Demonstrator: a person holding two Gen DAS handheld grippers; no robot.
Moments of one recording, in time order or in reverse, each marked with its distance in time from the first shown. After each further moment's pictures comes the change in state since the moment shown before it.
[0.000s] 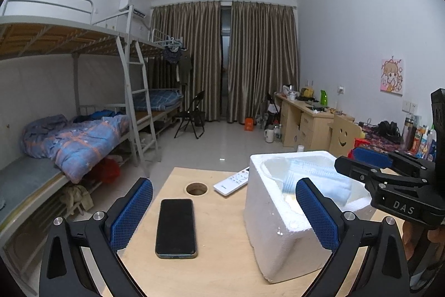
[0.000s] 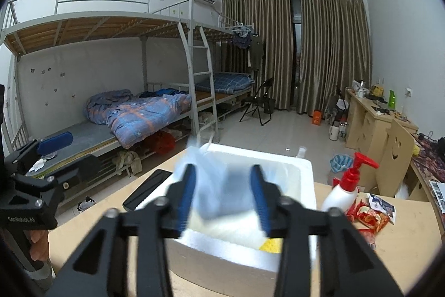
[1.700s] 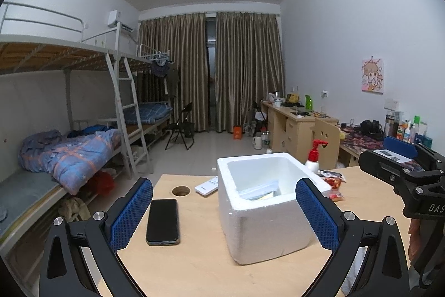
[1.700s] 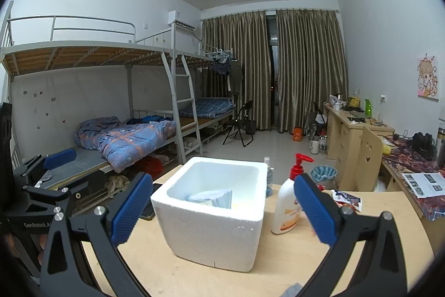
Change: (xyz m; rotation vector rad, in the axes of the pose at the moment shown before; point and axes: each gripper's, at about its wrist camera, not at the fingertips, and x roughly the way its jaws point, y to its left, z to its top) left arm -0.077 -0.043 -0.004 0.052 -0.055 -0.050; right arm -0.103 -0.001 -0.012 0.053 -0.135 -0.098
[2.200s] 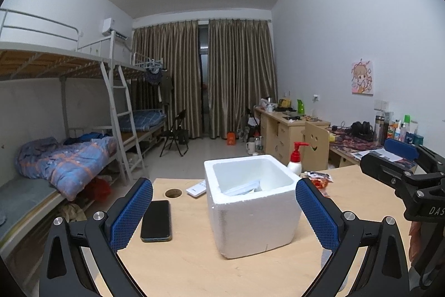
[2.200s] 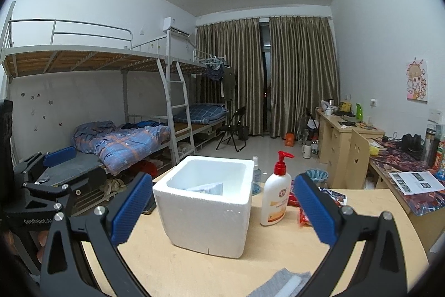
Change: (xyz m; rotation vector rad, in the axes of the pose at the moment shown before) left arm -0.037 -0.020 -0.003 0.020 -0.036 -0.031; right arm -0.037 -0.005 -0.008 0.003 -0.035 -0.037
